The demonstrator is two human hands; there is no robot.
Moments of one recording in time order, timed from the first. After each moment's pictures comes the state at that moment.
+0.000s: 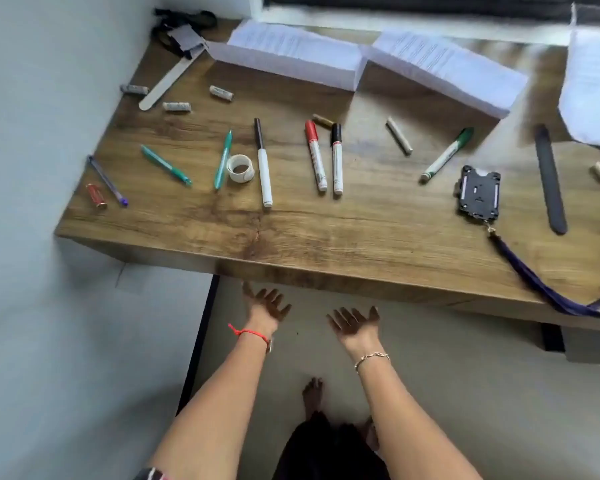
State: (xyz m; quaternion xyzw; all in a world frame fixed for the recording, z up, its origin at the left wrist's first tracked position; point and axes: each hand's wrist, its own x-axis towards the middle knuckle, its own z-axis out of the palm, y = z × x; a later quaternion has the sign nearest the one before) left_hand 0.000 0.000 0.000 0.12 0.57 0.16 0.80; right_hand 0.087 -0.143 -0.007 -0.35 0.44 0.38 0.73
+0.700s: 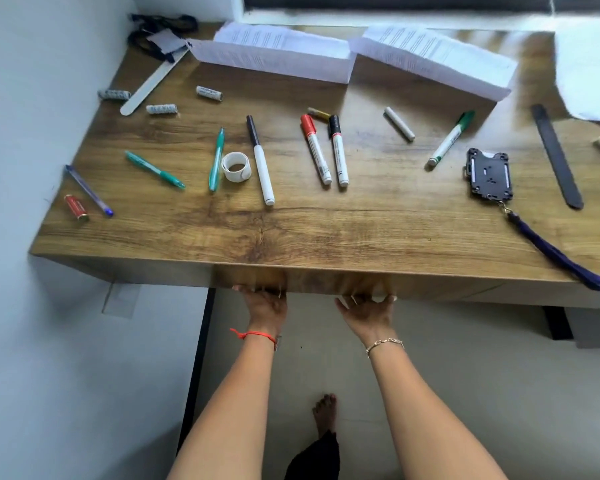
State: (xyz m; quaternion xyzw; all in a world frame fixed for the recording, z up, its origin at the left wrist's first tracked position) left_hand 0.013 0.024 -0.034 0.07 0.50 0.27 0.82; right_hand 0.101 -0.117 -0.027 -0.29 0.39 0.37 0.79
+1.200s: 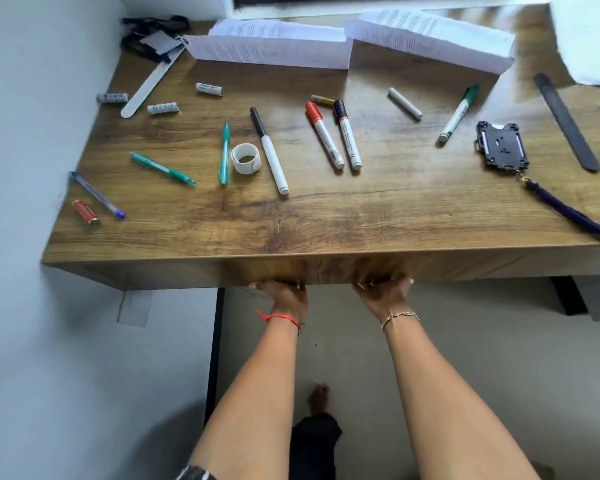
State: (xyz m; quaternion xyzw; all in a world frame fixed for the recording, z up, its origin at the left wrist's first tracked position) left_hand 0.023 0.030 -0.041 0.04 0.50 0.25 0.83; right_hand 0.105 -0.099 -0.036 -0.32 0.38 0.30 0.82
